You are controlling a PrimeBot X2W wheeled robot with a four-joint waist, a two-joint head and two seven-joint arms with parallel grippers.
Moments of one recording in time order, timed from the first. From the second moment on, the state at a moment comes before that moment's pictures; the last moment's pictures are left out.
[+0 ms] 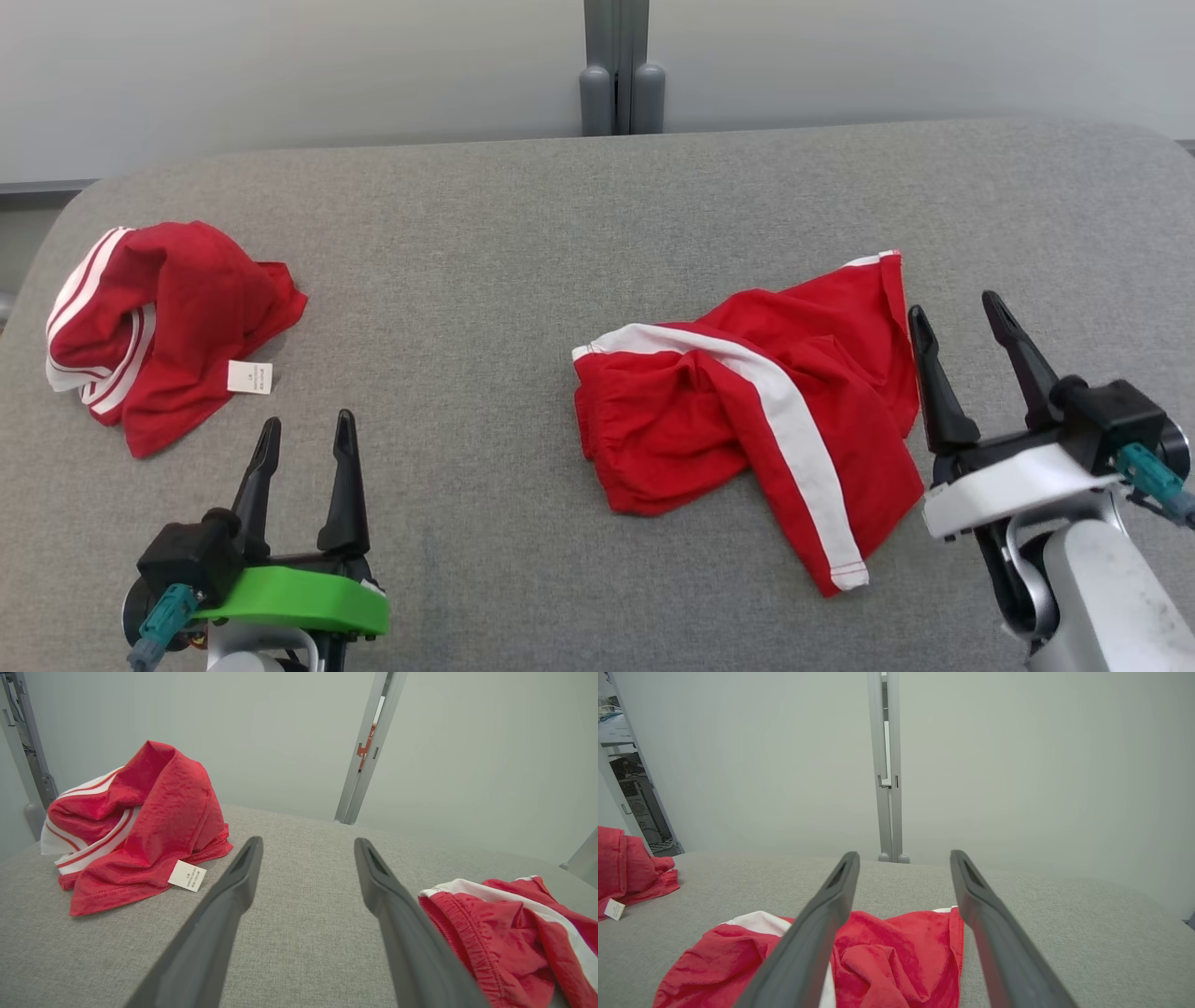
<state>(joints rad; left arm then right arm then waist) -0.07 0.05 -0.03 0.21 -0.31 -0.13 -0.26 -0.22 -0.20 0.08 0.21 0.22 0.13 -0.26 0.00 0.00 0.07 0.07</state>
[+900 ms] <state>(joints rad) -0.52 0.16 -0.45 0.57 -0.39 -0.13 -0.26 -0.15 -0.10 0.09 0.12 0.20 0.13 -0.26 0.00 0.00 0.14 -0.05</state>
